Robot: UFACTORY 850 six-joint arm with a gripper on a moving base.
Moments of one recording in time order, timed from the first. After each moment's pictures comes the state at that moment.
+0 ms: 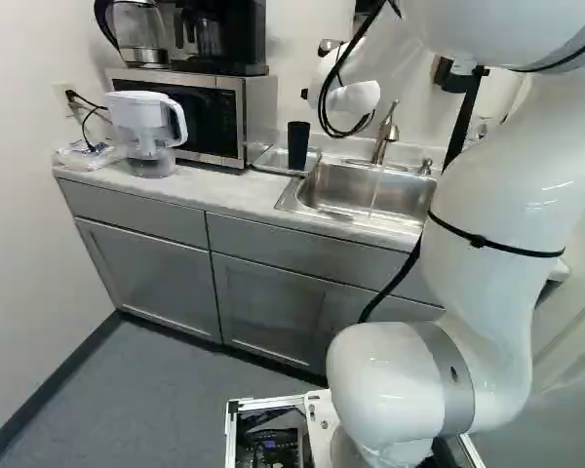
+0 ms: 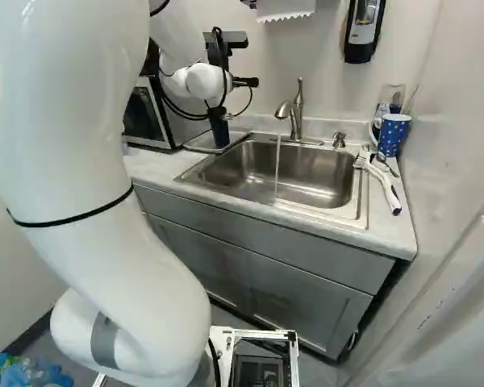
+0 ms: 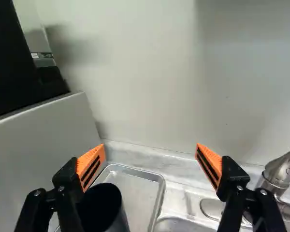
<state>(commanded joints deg) -4.5 -7.6 -63.6 0.9 28.5 1.7</state>
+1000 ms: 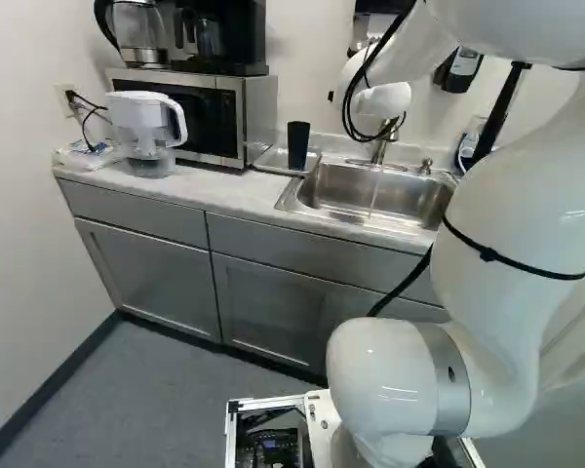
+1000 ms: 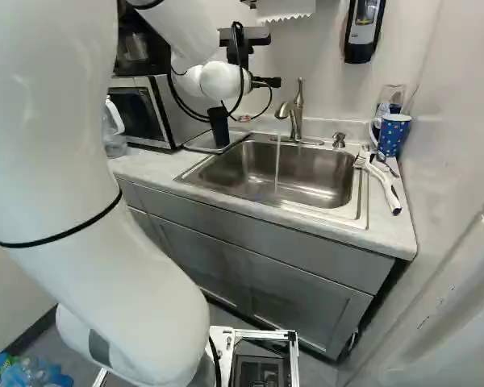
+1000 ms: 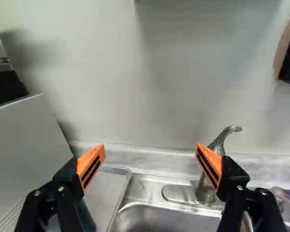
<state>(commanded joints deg) -11.6 -2.5 -58.3 0.9 28.5 1.7</state>
